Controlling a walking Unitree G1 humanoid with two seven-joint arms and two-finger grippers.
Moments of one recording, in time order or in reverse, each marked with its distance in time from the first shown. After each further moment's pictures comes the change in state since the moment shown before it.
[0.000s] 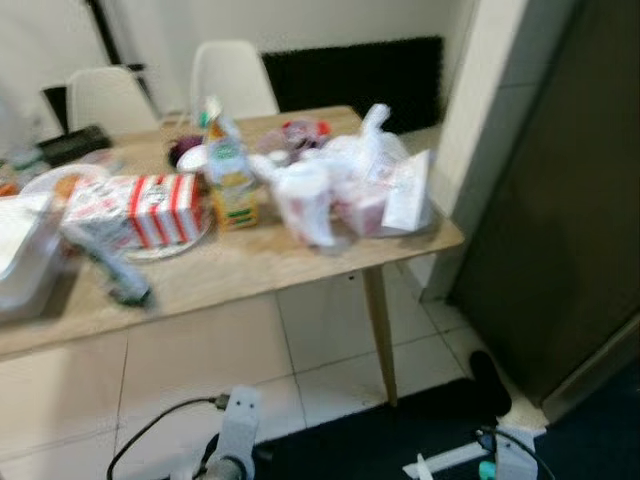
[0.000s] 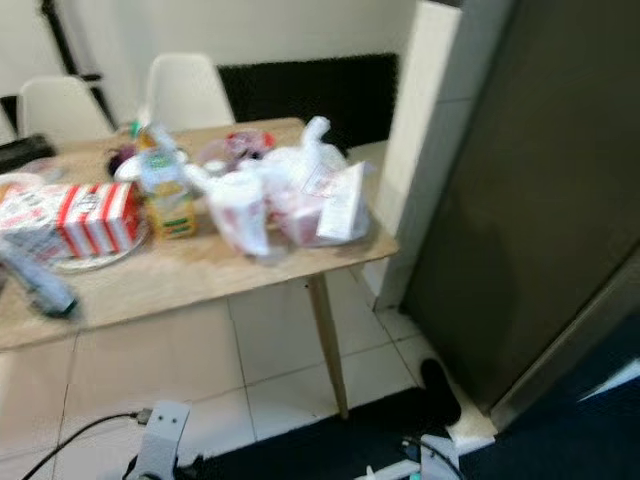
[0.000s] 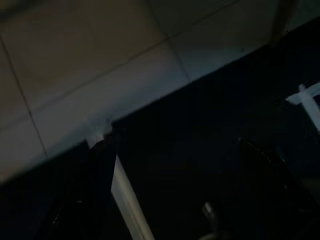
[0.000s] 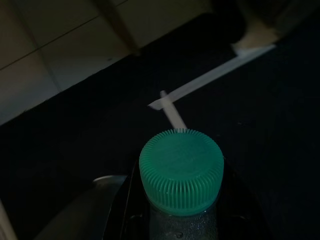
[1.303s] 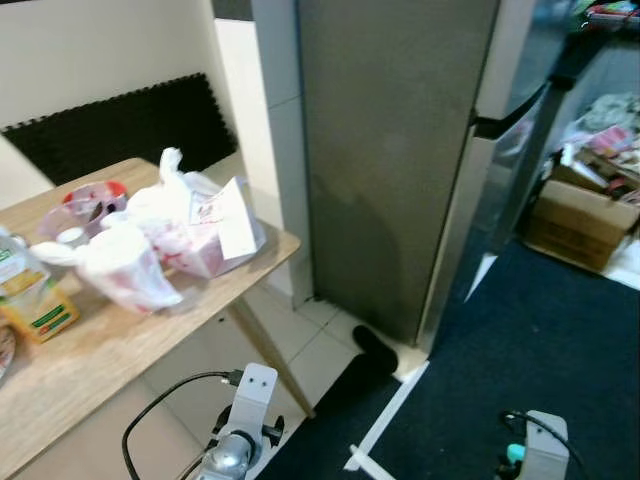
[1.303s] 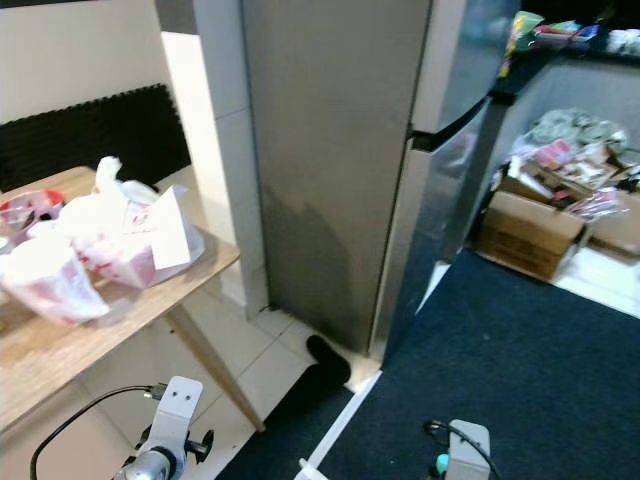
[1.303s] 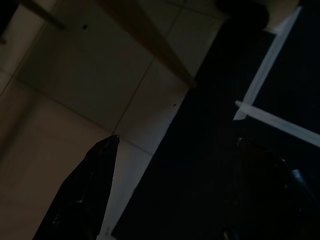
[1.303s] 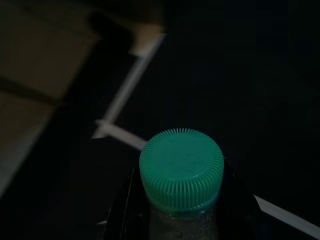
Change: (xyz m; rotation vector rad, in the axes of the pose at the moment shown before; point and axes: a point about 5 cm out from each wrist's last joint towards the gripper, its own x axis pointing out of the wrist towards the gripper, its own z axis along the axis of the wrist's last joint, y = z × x) left arm 0.007 -0.002 0.028 0.066 -0.058 -0.024; right arm 0.000 -0.018 0.022 0.046 -0.084 -0.018
